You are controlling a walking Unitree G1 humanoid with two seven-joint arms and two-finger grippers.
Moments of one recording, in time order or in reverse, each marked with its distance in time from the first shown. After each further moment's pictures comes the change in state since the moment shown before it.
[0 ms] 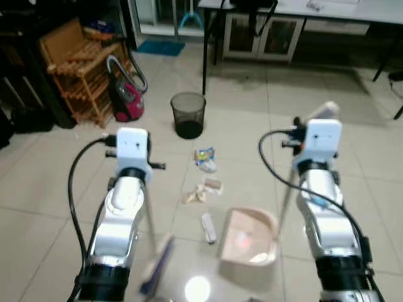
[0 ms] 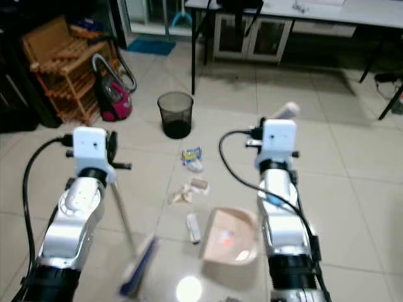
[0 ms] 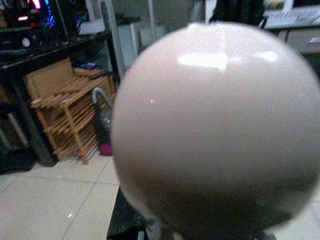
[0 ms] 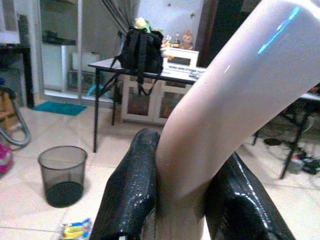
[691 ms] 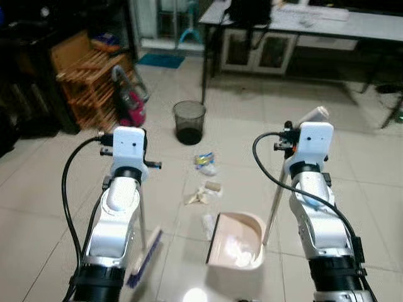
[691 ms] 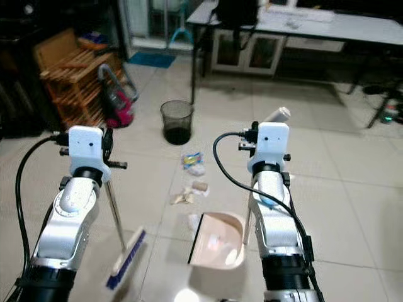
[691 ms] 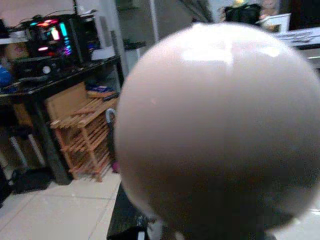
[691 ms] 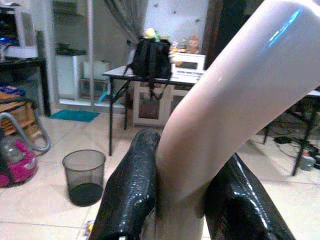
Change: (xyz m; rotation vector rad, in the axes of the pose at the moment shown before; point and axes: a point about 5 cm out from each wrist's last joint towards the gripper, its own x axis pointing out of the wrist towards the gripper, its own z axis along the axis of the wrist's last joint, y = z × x) left arm -0.001 0.008 0.001 0.053 -0.023 0.014; right arm -0.002 0.009 -0.006 0.053 0.043 0.026
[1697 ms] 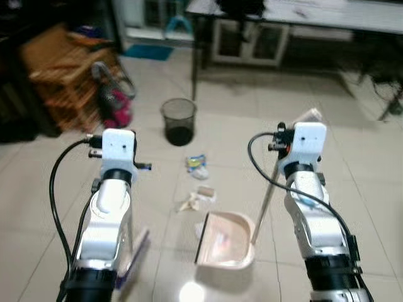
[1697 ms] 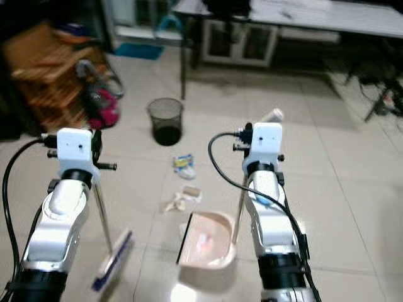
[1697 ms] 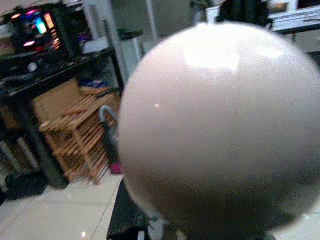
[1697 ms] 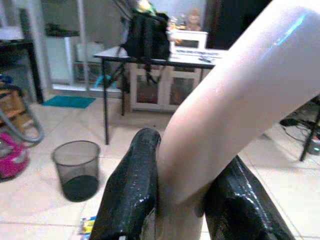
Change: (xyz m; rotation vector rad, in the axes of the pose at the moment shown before) left arm -0.001 0.011 -0.001 0.025 -0.004 0.028; right arm 0.001 0.006 -0.002 0.018 0.028 0.019
